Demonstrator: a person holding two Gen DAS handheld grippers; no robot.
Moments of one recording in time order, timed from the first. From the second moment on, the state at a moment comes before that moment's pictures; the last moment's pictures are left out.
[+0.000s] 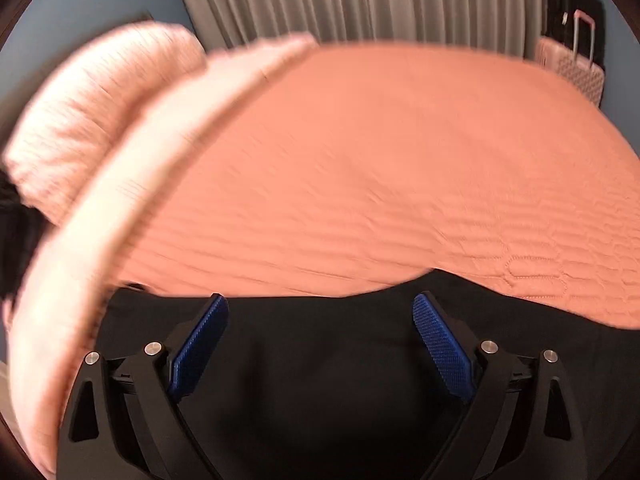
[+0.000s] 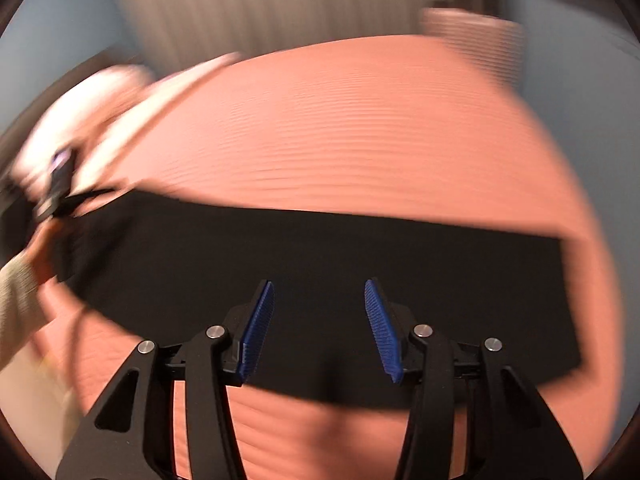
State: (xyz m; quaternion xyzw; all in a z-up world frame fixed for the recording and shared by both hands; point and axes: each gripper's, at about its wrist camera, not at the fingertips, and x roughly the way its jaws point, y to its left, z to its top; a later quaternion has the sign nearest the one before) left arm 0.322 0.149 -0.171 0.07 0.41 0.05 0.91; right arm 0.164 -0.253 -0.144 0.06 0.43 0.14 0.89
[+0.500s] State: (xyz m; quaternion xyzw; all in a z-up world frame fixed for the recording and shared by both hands) left arm 0.155 0.366 -0.222 -0.05 0.45 0.22 0.86; right arm 0.393 0.037 -0.209 -0.07 0.52 0.35 0.78
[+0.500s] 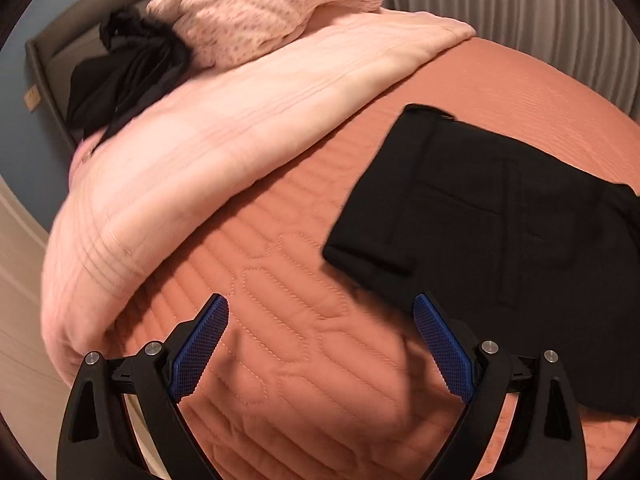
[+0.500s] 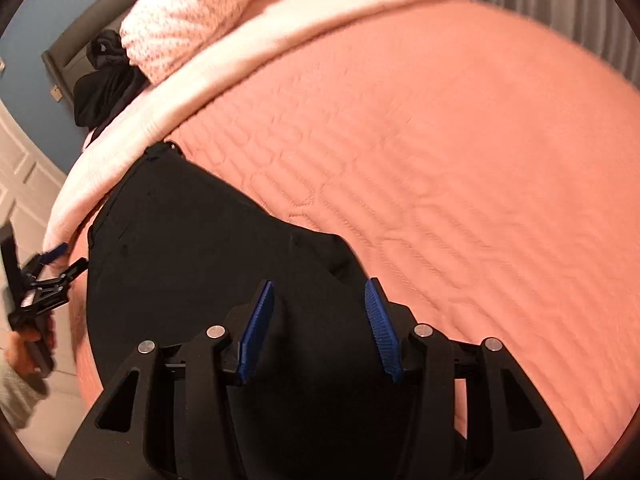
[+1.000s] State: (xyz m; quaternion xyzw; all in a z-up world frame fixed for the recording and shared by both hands) left arm 0.201 0.391 -0.216 0.01 0.44 0.22 0.87; right arm 0.367 0.006 -0.173 -0.06 0.43 0.25 0.87
